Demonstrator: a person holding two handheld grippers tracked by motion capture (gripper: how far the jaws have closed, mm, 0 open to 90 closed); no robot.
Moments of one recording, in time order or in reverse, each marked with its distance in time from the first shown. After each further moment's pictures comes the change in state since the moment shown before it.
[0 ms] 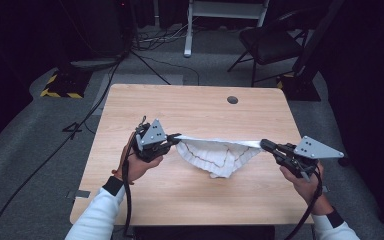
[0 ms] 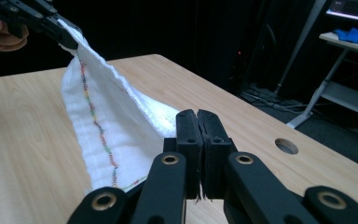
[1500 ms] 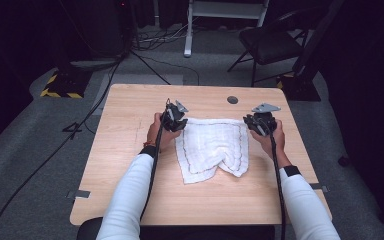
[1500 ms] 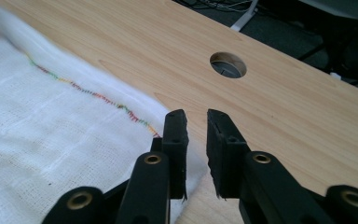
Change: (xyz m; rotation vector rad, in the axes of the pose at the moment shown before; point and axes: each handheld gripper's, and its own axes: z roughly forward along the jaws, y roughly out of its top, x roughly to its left) left arm 0.096 -0.042 0.173 0.334 0.231 -0.186; right arm -0.098 -0.058 0.169 0.399 -0.263 0.125
